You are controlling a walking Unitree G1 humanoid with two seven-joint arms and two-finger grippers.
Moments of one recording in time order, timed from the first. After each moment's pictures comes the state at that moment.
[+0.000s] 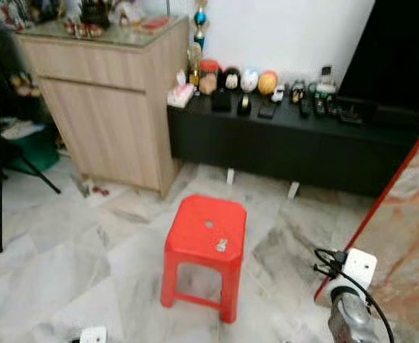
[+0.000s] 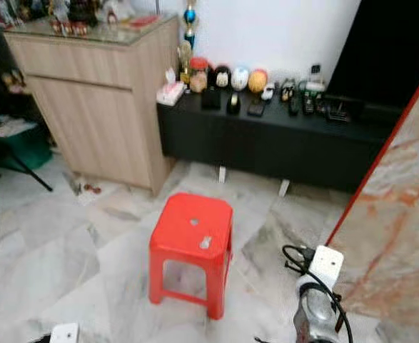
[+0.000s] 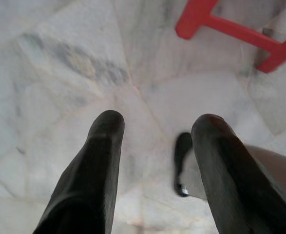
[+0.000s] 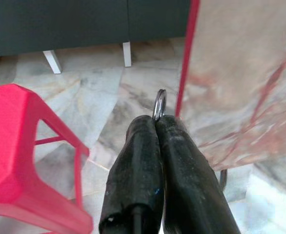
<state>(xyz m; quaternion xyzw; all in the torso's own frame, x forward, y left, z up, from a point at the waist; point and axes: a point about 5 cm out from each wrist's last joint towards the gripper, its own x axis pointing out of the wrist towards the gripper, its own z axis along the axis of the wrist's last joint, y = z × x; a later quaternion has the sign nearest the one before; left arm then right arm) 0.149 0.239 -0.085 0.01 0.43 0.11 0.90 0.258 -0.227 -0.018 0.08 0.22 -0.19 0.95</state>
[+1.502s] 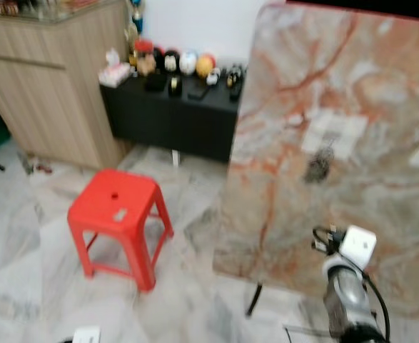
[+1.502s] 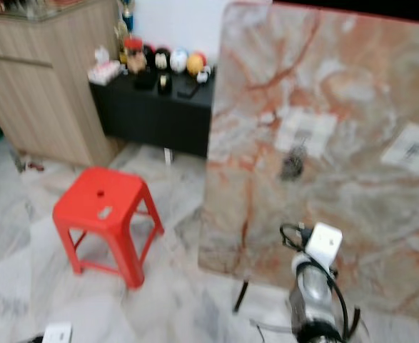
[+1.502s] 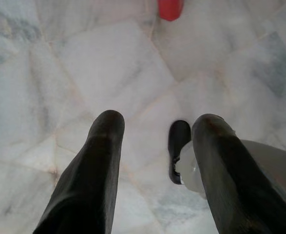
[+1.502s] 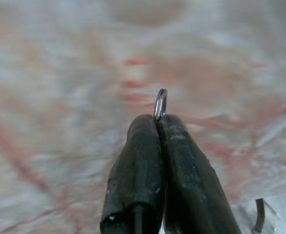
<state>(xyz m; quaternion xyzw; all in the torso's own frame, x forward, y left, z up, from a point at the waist) 0.149 0.251 -0.082 0.02 0.43 0.11 0.90 0.293 -0.224 0.019 0.08 0.14 -0.19 0.97</state>
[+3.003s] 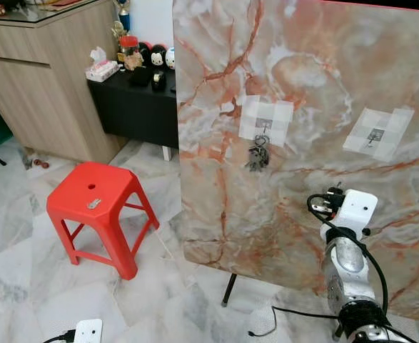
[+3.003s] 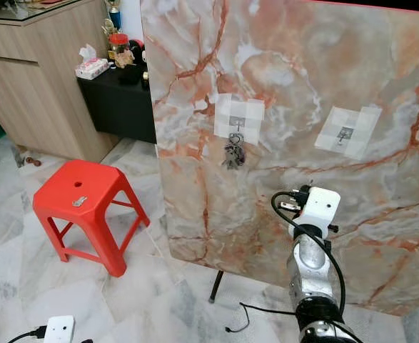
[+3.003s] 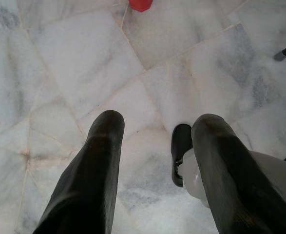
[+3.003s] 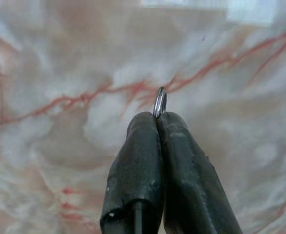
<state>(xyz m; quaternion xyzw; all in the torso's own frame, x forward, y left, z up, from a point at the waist) 0.157 0.248 -0.080 0.03 0.42 0.11 0.90 0.323 -0.213 0.082 0.01 -0.01 -0.15 0.99</state>
